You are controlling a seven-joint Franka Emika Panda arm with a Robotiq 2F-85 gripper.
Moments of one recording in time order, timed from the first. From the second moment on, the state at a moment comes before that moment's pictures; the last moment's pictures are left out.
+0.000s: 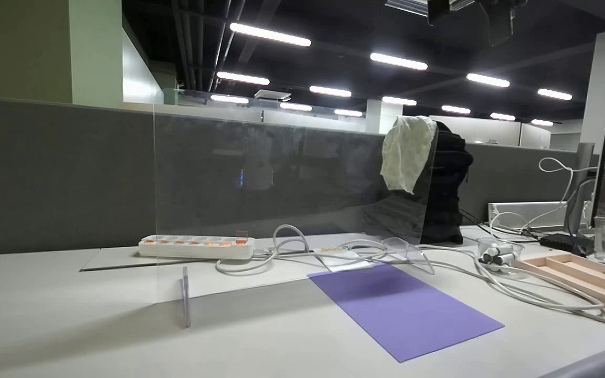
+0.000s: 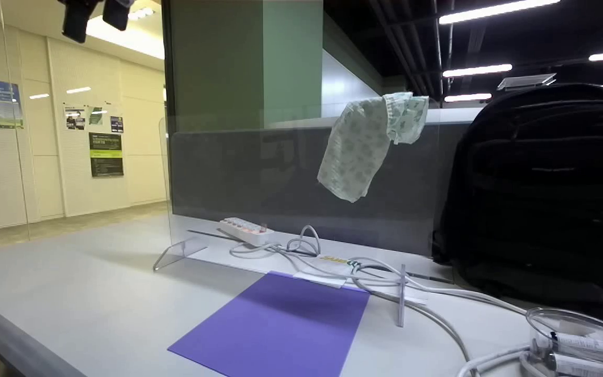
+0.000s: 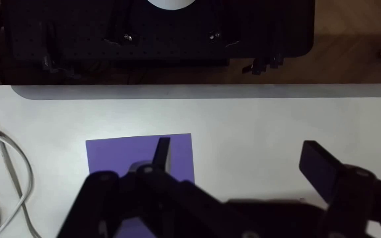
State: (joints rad) arm 0.01 -0.71 0.03 -2.41 0.10 1.51 0.06
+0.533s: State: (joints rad) arm -0.04 -0.71 0.02 -2.44 0.09 1.73 0.06
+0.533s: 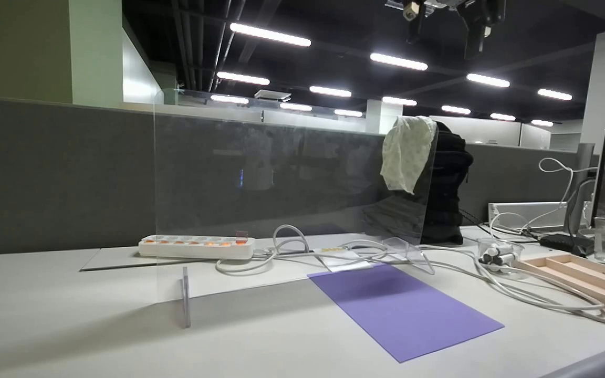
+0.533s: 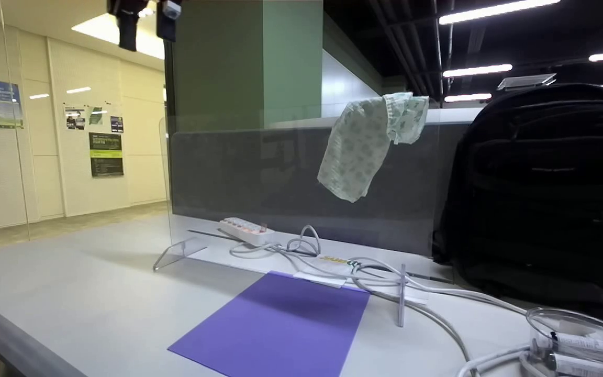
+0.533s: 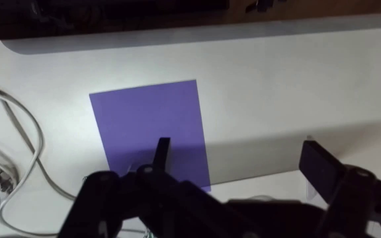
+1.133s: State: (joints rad) arm -0.11 -0.60 -0.14 -2.45 0.14 2.16 0.02
